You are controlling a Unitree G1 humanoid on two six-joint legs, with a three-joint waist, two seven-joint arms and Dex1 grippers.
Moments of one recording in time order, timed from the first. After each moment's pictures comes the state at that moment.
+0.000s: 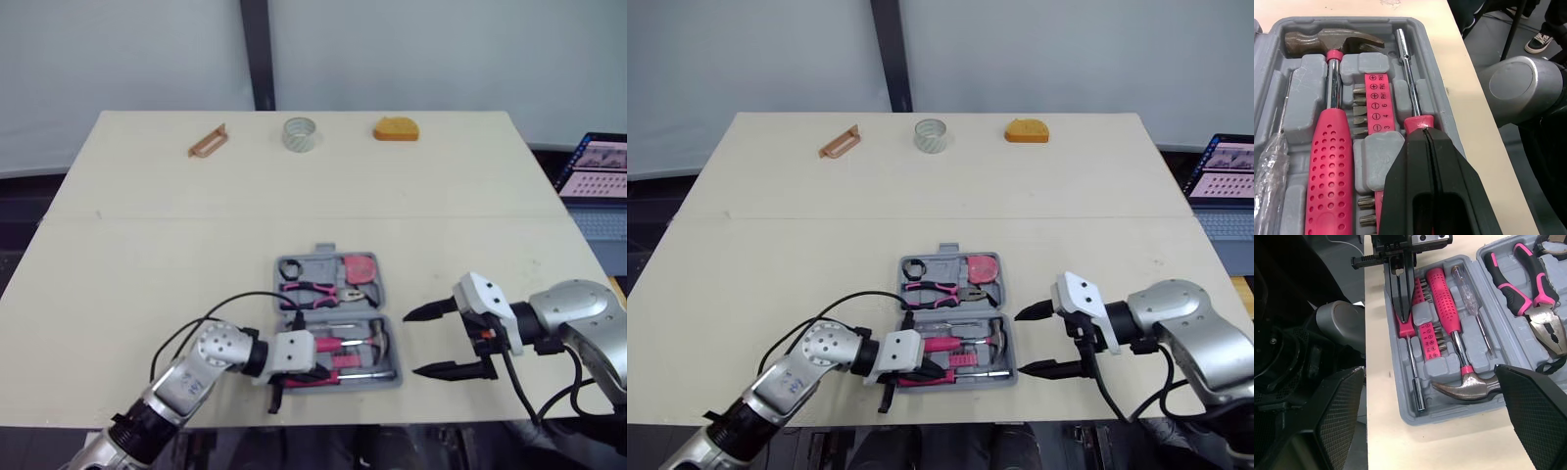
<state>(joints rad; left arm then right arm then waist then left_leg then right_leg) -0.21 0.58 -0.49 -0.19 -0.03 0.23 -1.00 -0.17 -0.99 0.03 -0.33 0.49 0.48 1.36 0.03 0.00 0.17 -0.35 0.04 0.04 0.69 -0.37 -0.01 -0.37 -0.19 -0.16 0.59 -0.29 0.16</state>
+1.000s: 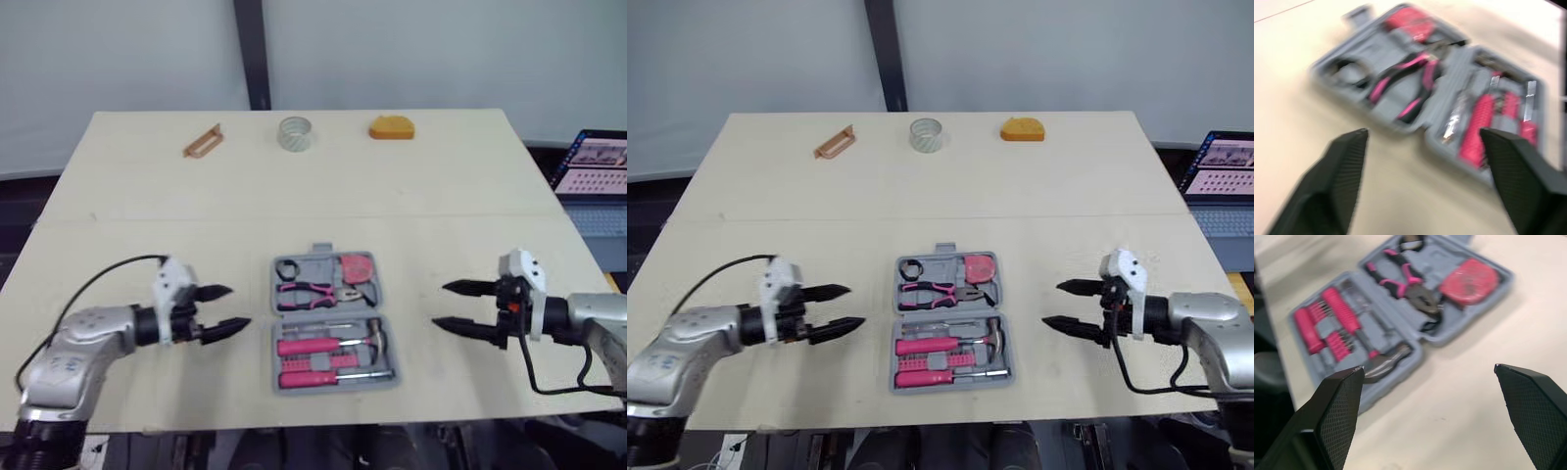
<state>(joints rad) -0.02 0.73 0.26 -0.19 -0.43 0.56 -0.94 -0.13 -0.89 -0.18 -0.04 0.52 0.50 1.15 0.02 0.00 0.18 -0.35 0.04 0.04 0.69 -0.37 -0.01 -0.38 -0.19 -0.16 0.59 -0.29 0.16</state>
